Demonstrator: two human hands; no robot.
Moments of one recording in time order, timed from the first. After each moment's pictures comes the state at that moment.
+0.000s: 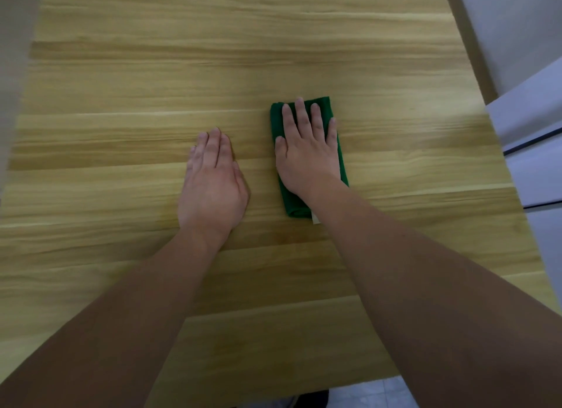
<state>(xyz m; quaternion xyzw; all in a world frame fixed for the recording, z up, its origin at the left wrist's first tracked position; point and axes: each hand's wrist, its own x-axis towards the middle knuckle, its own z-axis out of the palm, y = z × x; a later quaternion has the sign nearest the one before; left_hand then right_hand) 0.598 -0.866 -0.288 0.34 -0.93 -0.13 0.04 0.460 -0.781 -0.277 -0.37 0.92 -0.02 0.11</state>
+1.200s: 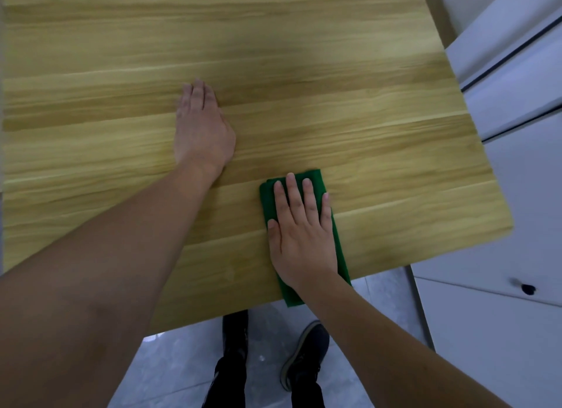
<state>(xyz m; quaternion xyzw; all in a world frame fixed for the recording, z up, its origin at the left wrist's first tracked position) 0.601 -0.865 -0.290 0.34 -0.93 -0.11 0.01 0.659 -0.638 -0.275 -0.32 0.94 -0.06 0.11</state>
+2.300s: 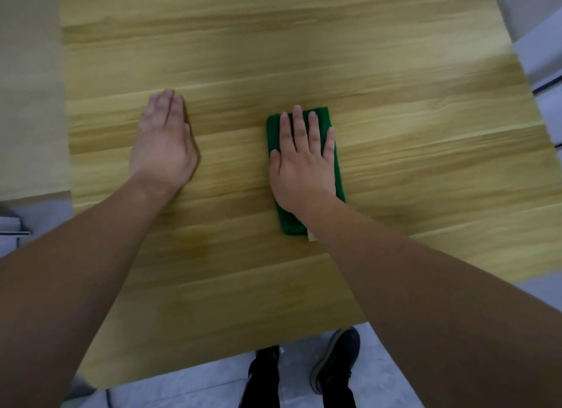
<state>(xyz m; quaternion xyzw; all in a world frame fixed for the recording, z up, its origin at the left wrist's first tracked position) 0.678 -0.993 -0.284 0.26 -0.96 -0.12 0.06 0.582 -0.791 -0.274 -0.32 0.94 -0.03 0.12</state>
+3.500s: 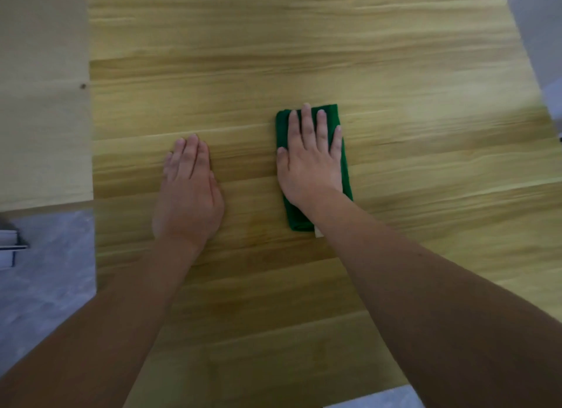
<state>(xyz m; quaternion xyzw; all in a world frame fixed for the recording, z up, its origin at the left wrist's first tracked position) 0.678 -1.002 -0.289 0.30 -0.94 -0.14 0.05 0.530 -0.877 -0.273 -0.33 0.94 0.00 0.11</state>
